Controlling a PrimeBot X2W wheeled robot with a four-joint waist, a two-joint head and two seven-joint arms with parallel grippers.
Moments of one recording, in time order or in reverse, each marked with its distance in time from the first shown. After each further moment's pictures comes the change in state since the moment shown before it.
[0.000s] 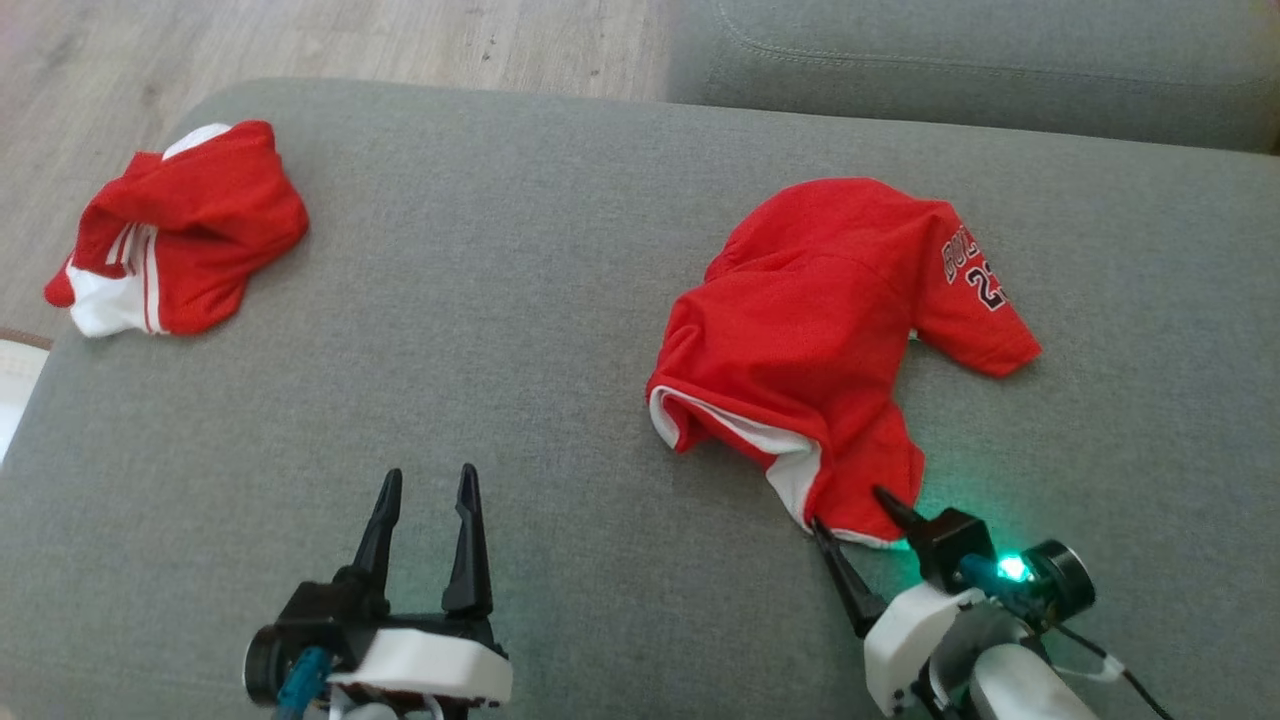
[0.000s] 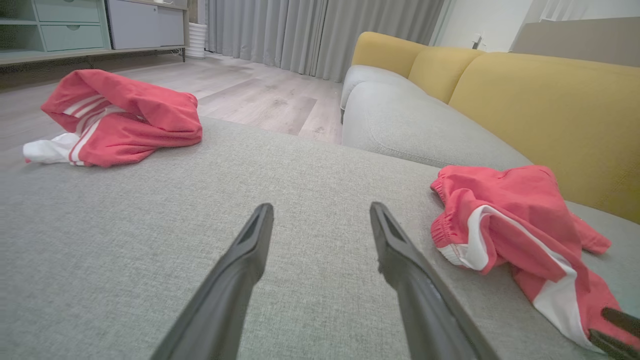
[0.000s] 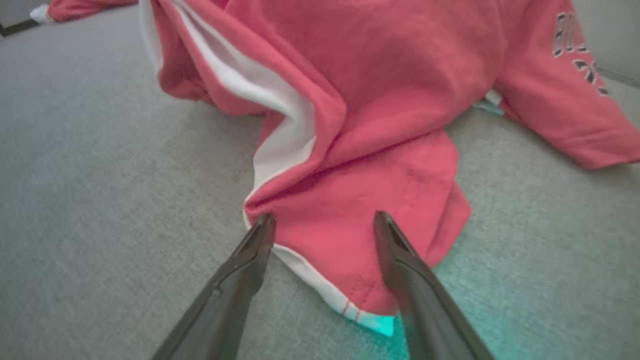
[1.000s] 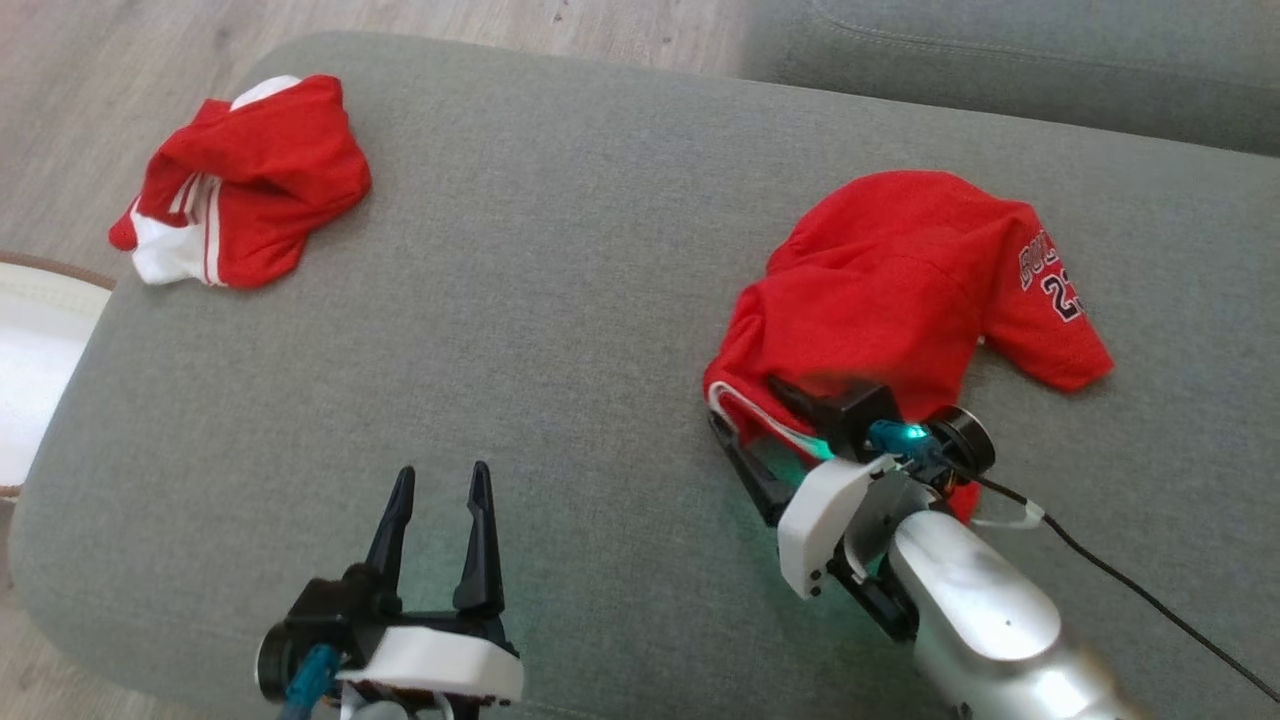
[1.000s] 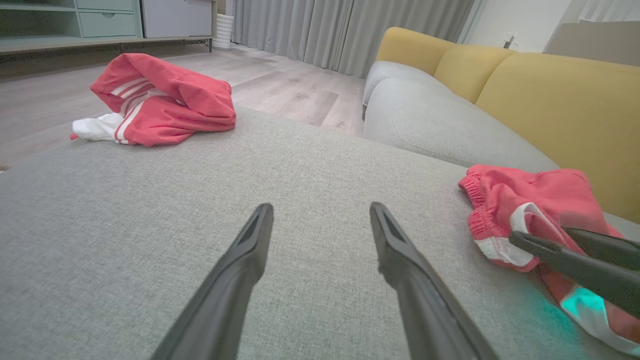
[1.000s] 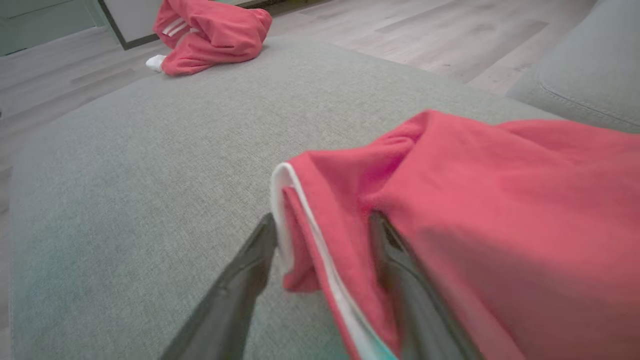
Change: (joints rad) left arm -0.006 0.001 -0.031 -0.005 -0.030 0.011 0.000; right arm -0.288 0.011 0.262 0.088 0.213 0.000 0.078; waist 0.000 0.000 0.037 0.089
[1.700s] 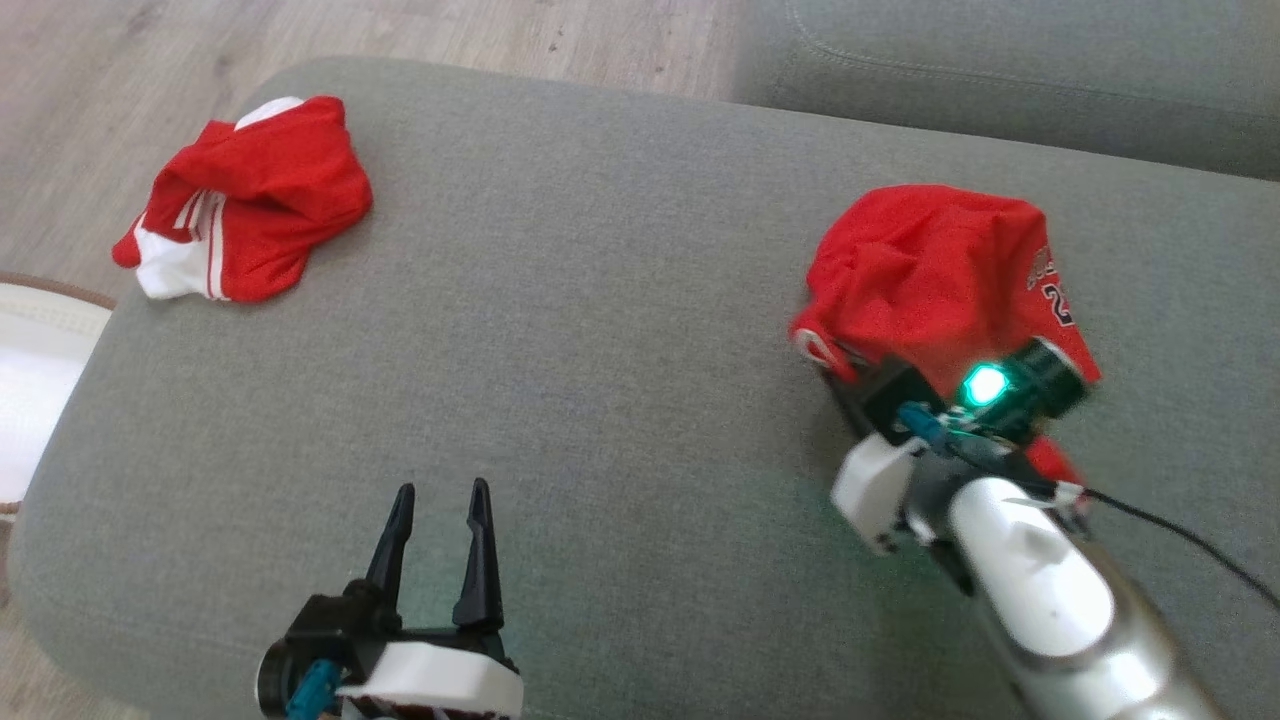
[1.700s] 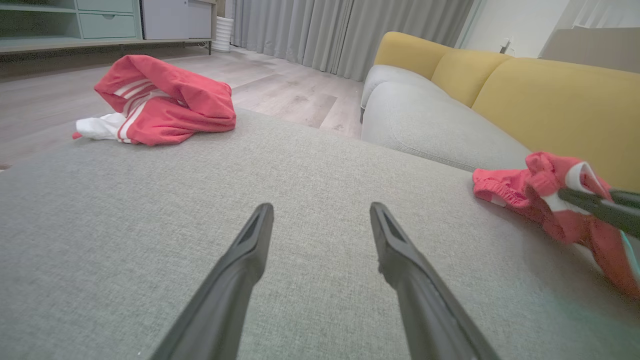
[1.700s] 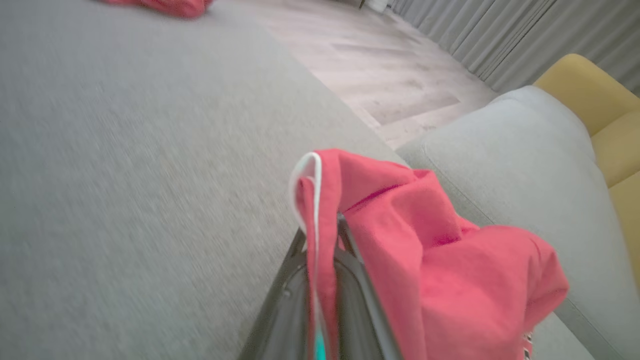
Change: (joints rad) left arm 0.026 0.001 -0.001 -0.002 -0.001 0.004 0.000; right arm 0.020 -0.085 -0.156 -0.131 -0.431 0.000 0.070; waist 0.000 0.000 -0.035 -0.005
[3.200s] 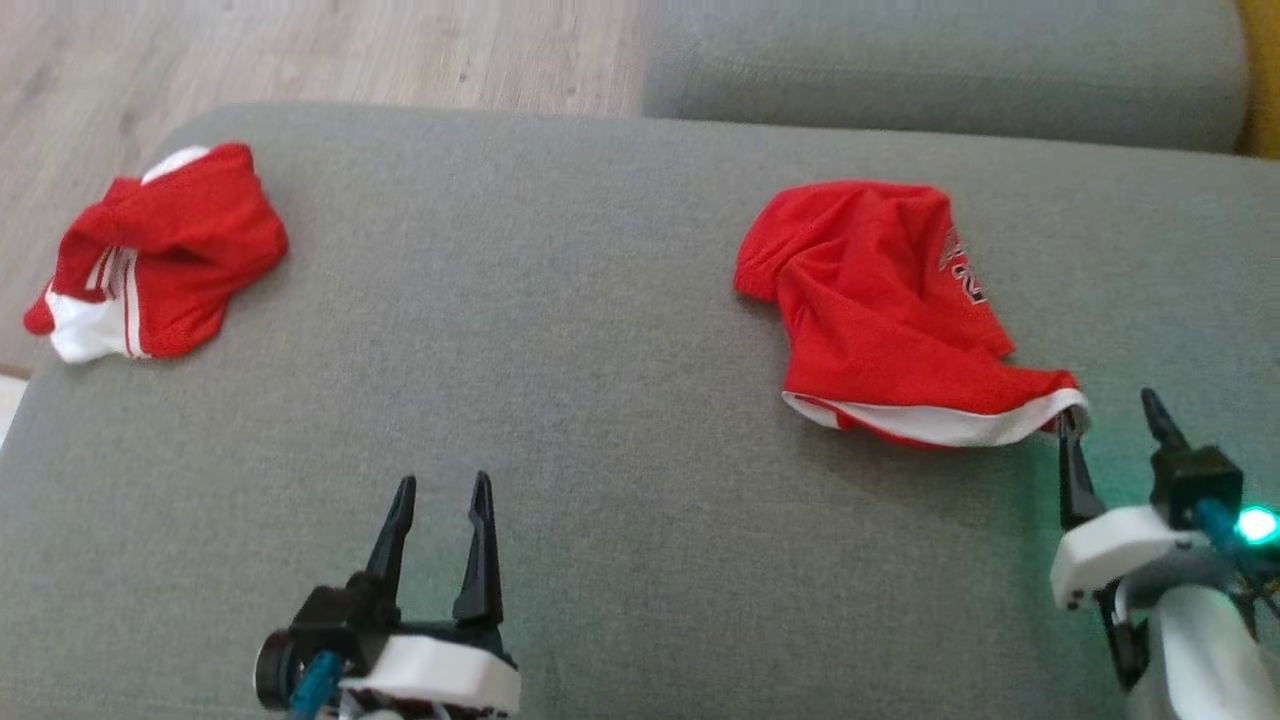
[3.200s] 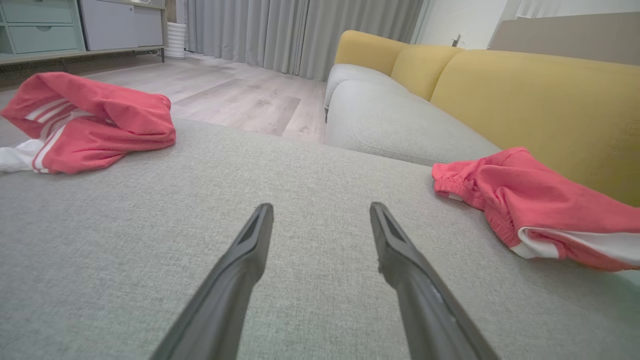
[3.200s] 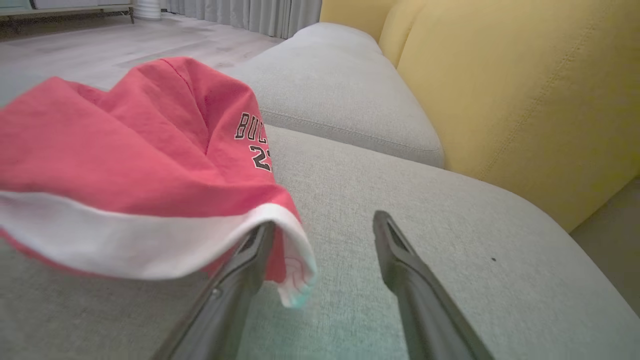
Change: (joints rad) left arm -0.028 0.001 0.006 0.022 0.029 -0.016 0.000; right arm 0.187 0.076 -0.669 0.056 -0.054 0.000 -0.284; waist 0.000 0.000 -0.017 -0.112
